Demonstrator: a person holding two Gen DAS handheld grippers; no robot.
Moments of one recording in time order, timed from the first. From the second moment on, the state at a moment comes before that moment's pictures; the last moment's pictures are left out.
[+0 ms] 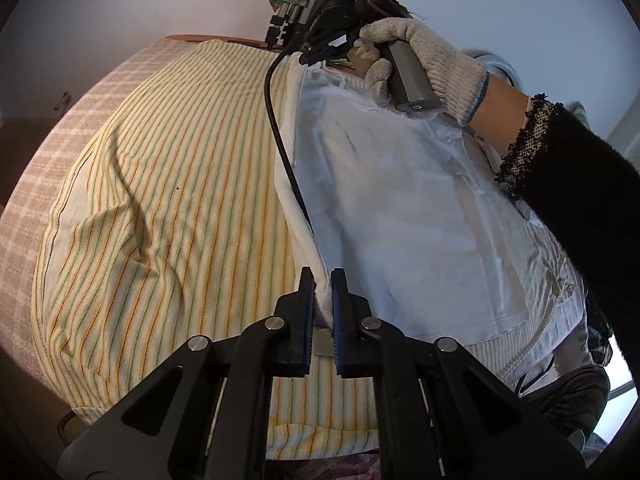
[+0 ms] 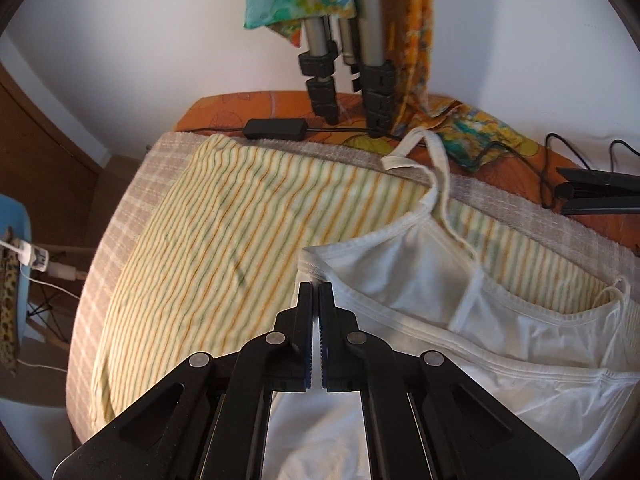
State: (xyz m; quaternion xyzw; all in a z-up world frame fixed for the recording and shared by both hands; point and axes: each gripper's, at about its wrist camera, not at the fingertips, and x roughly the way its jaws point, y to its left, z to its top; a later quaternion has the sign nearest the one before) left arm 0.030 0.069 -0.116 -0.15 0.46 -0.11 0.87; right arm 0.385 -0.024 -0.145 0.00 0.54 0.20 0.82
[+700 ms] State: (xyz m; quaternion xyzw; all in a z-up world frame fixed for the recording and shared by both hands) left arm 0.036 -0.032 -0.139 -0.09 0.50 -0.19 0.84; right arm 0.386 -0.121 -0.168 0.02 0.53 0.17 0.83
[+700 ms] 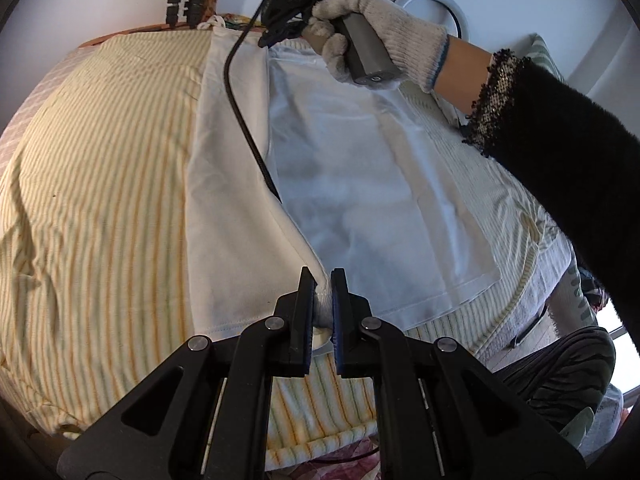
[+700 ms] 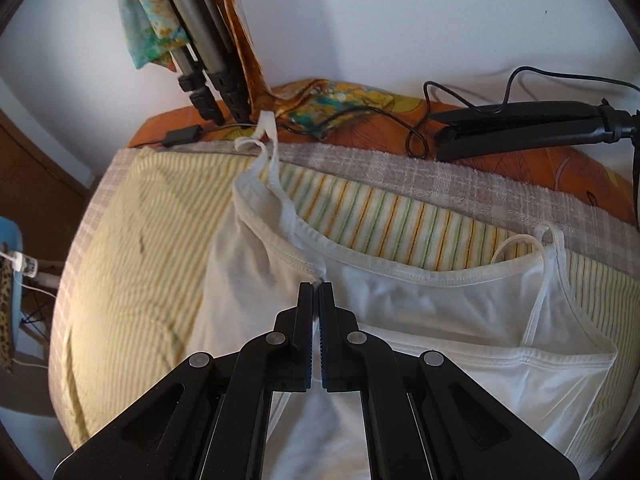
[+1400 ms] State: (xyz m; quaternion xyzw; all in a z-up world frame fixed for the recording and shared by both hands) left arm -0.004 -0.042 -0.124 -0.09 0.48 -0.28 0.83; right arm 0.323 -0.199 -0.091 0.01 0.44 0.16 0.88
